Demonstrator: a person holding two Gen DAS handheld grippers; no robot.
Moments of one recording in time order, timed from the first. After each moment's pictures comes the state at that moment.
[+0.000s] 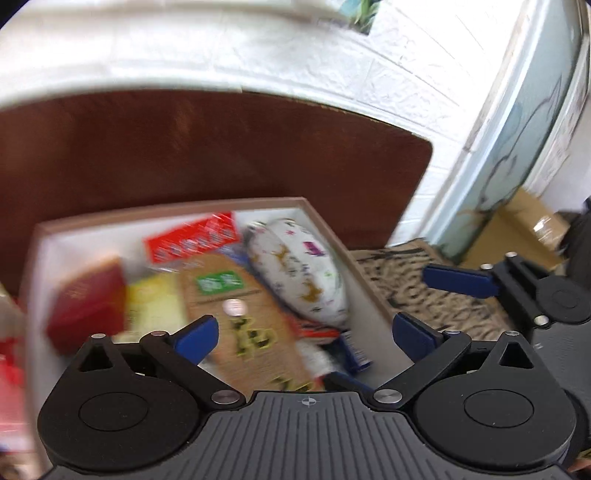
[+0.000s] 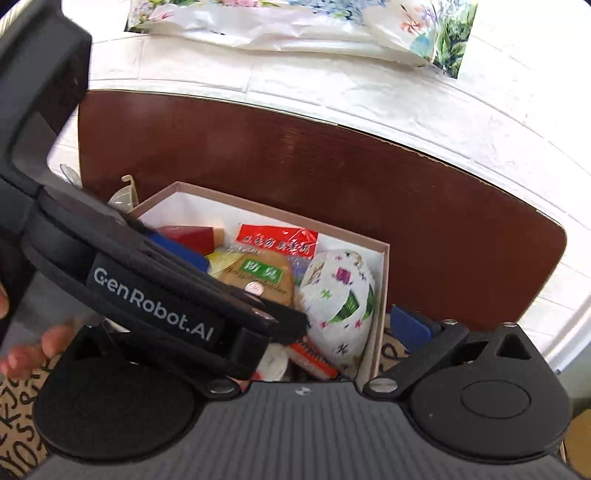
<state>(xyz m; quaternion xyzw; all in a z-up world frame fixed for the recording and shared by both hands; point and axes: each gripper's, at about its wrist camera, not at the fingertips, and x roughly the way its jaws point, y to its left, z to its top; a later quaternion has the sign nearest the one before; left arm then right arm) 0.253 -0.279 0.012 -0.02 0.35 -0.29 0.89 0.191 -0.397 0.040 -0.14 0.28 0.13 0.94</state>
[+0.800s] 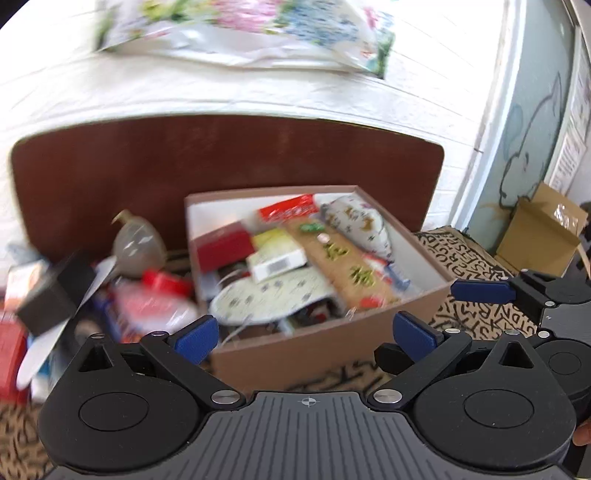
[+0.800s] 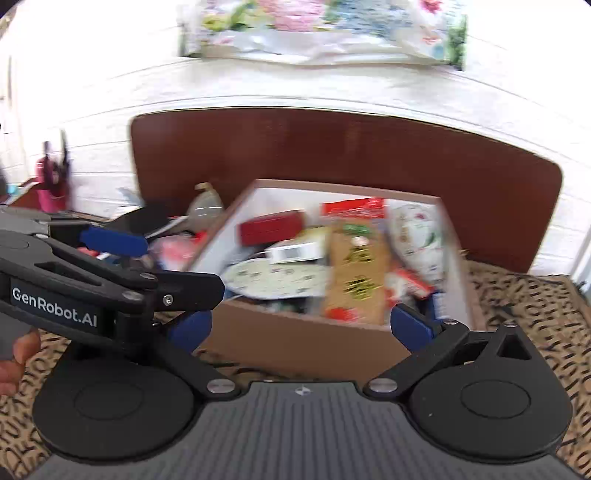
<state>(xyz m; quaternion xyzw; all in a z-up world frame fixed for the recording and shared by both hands) 0.102 -0.140 0.022 -0.02 0.31 -0.23 0.92 0.077 -0.324 0.034 -0.04 0.29 0.14 0.95</state>
